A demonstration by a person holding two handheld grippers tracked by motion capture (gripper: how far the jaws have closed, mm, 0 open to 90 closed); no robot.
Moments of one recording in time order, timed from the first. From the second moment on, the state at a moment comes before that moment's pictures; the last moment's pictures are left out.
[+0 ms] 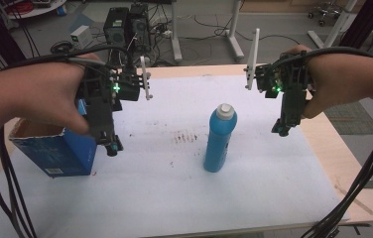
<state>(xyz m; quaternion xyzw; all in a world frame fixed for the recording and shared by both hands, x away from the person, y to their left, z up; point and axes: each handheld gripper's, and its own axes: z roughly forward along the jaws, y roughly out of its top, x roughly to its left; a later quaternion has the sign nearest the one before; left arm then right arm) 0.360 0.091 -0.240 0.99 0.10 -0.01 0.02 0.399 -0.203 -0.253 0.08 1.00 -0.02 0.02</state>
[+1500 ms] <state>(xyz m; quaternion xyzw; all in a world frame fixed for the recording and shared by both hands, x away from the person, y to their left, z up) 0.334 -0.014 -0.260 0.90 0.35 0.04 0.24 0.397 -0.237 -0.265 0.09 1.00 0.01 0.02</state>
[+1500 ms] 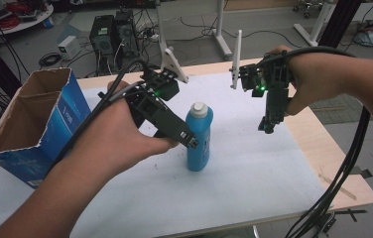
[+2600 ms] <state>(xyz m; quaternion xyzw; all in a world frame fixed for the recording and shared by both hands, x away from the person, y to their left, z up) 0.351 -0.067 -0.290 0.87 0.40 0.09 0.25 0.397 -0.259 -0.268 0.11 0.99 0.02 0.03</state>
